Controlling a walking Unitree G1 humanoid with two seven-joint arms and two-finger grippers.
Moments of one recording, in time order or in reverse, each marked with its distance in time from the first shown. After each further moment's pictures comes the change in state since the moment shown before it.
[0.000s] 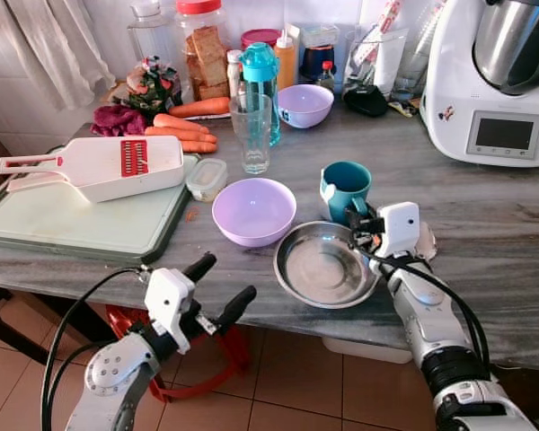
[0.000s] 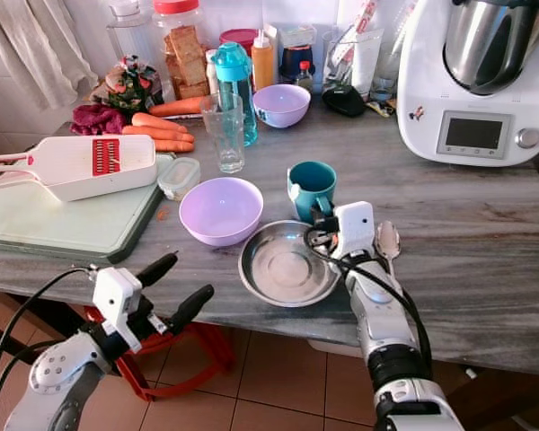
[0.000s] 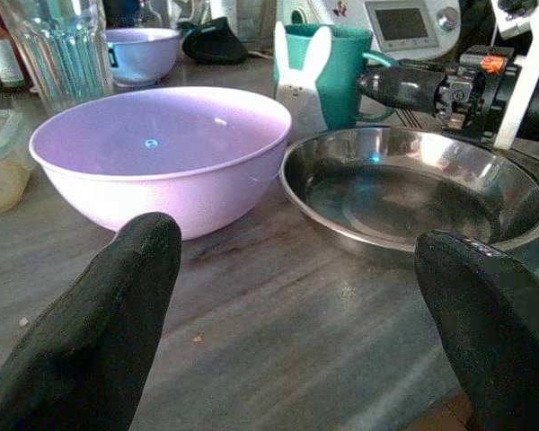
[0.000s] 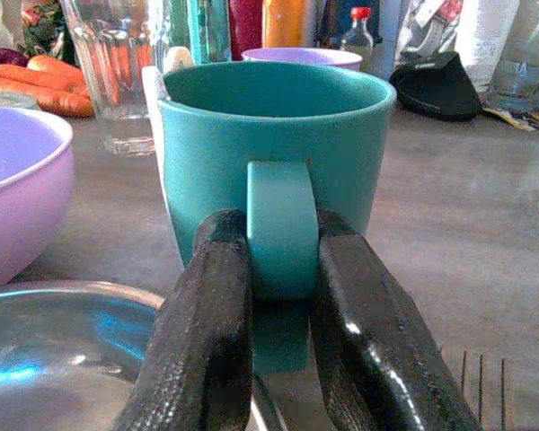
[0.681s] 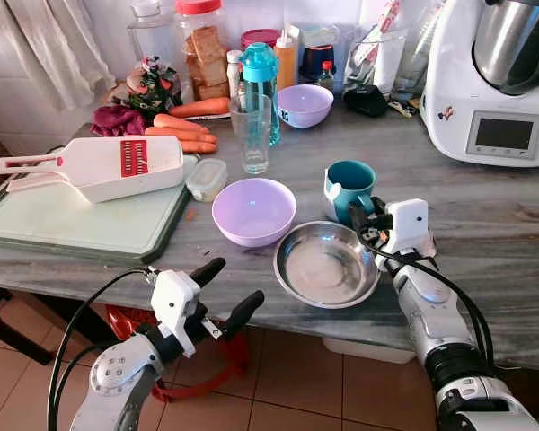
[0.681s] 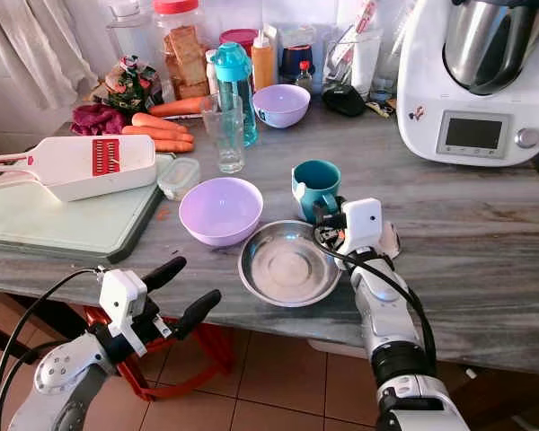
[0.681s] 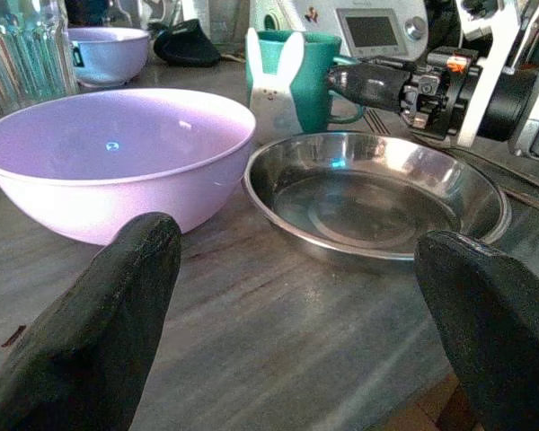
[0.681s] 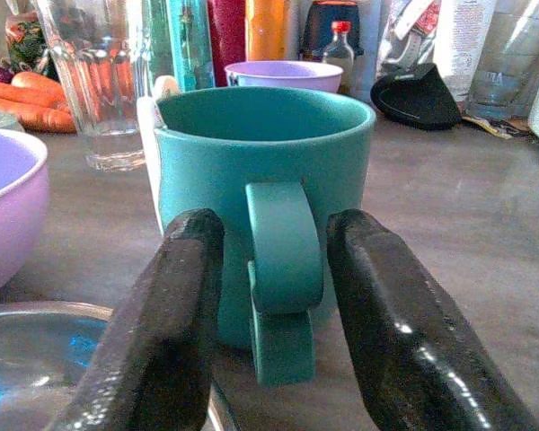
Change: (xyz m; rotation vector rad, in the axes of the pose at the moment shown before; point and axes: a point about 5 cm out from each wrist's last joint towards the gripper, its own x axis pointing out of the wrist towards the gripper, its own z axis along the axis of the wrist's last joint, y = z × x) left arm 0.004 -0.008 -0.001 -0.033 -0.013 -0.057; right arm 0.000 -0.007 0.002 0.010 -0.022 -0.025
